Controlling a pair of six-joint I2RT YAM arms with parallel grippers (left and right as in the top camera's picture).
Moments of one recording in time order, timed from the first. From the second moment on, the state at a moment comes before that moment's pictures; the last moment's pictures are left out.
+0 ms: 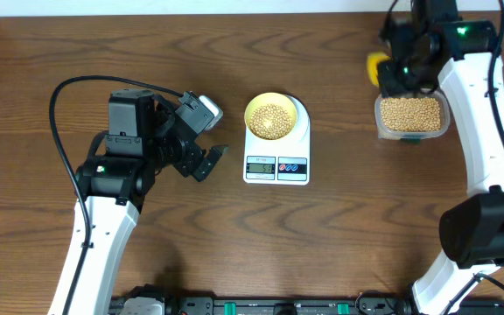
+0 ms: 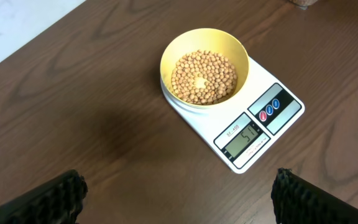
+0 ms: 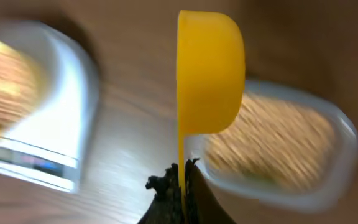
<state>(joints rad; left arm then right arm) -0.11 1.20 1.07 -0.70 0.43 0.56 0.09 1.90 1.92 -1.18 -0.19 -0.14</state>
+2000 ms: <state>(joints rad) -0.11 1.20 1.07 -0.70 0.43 0.56 0.42 2.07 1.92 -1.24 -0.25 -0.09</state>
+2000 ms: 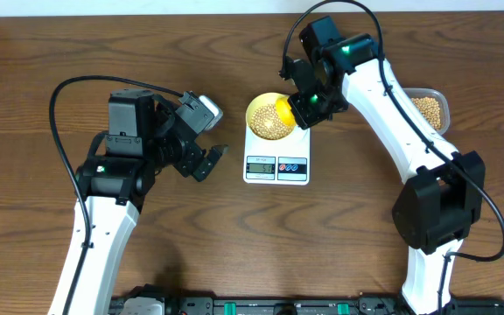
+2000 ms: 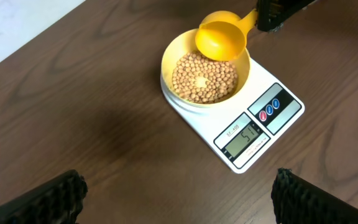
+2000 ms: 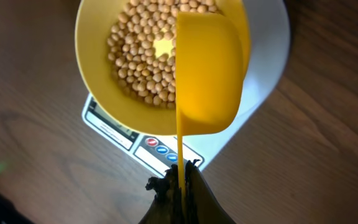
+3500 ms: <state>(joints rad) -0.11 1.20 1.07 -0.70 0.43 0.56 0.48 2.12 1.92 -1.13 -0.15 -0.11</state>
